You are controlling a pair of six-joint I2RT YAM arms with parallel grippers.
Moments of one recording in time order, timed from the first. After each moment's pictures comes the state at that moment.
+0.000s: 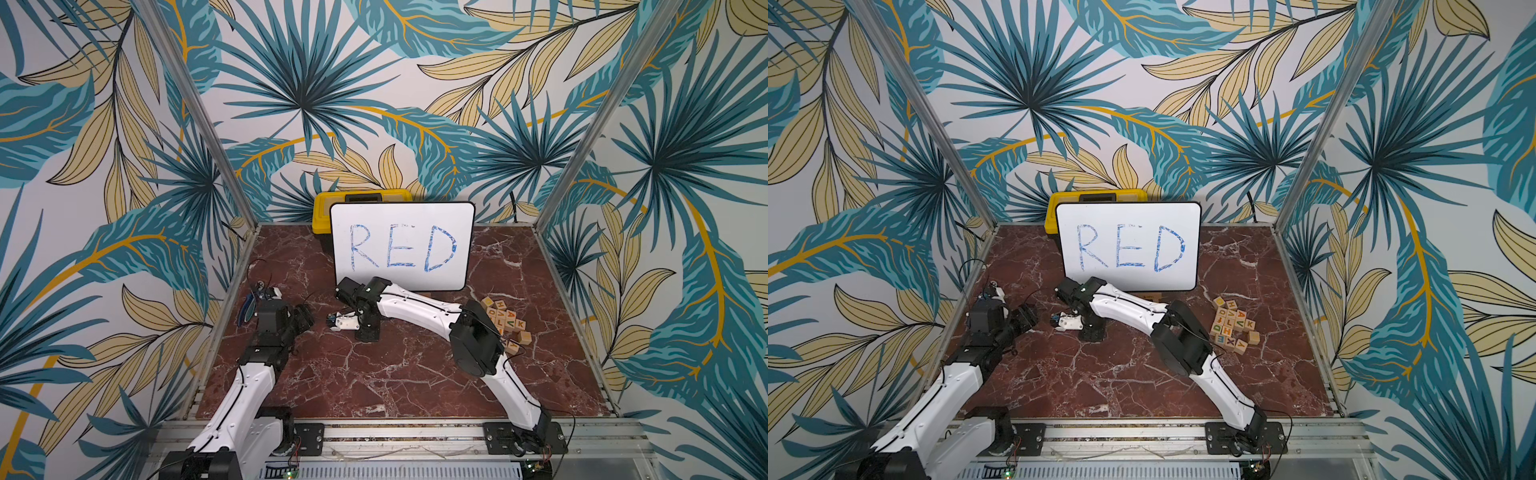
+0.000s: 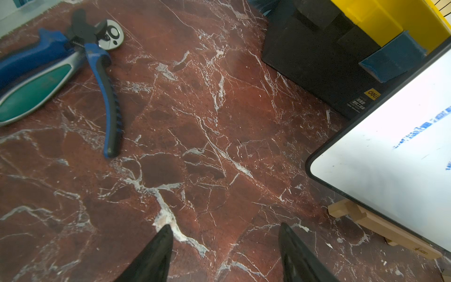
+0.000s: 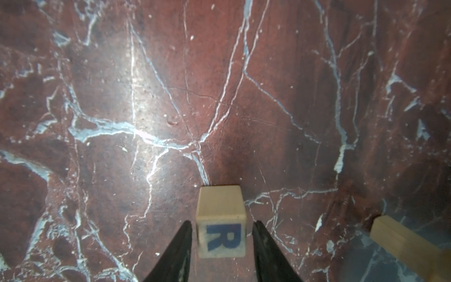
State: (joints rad) left arm 0.01 0.92 0.42 -0.13 0.02 -0.57; right arm 0.96 2.34 2.04 -1.10 0.00 -0.54
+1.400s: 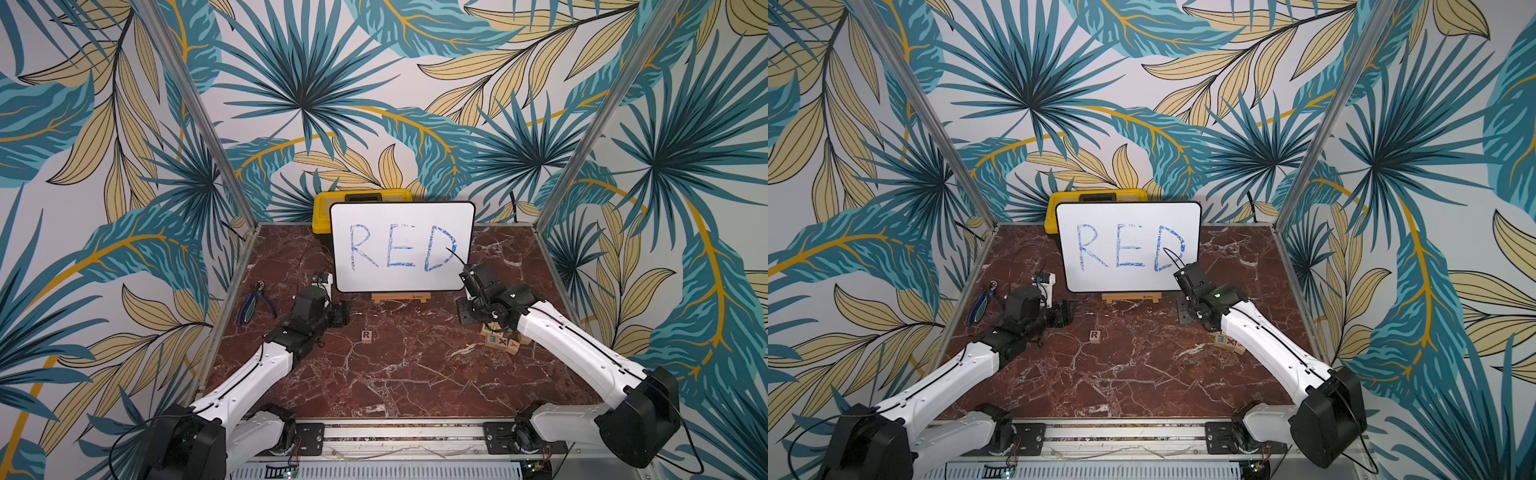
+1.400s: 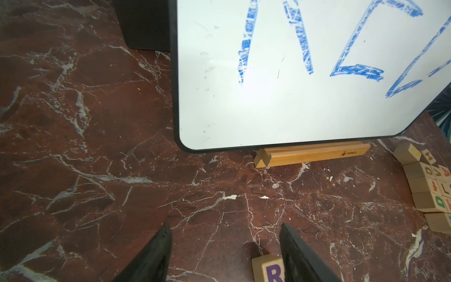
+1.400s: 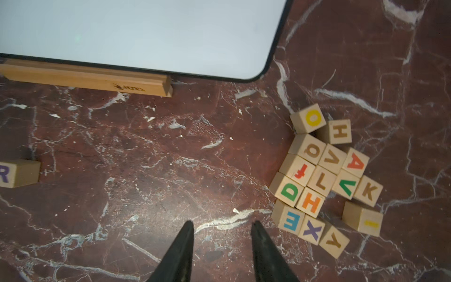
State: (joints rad) left arm -0.36 1.10 0.58 -0.09 0.01 -0.36; right arm 0.51 1.31 1.08 -0.90 0.24 0.40
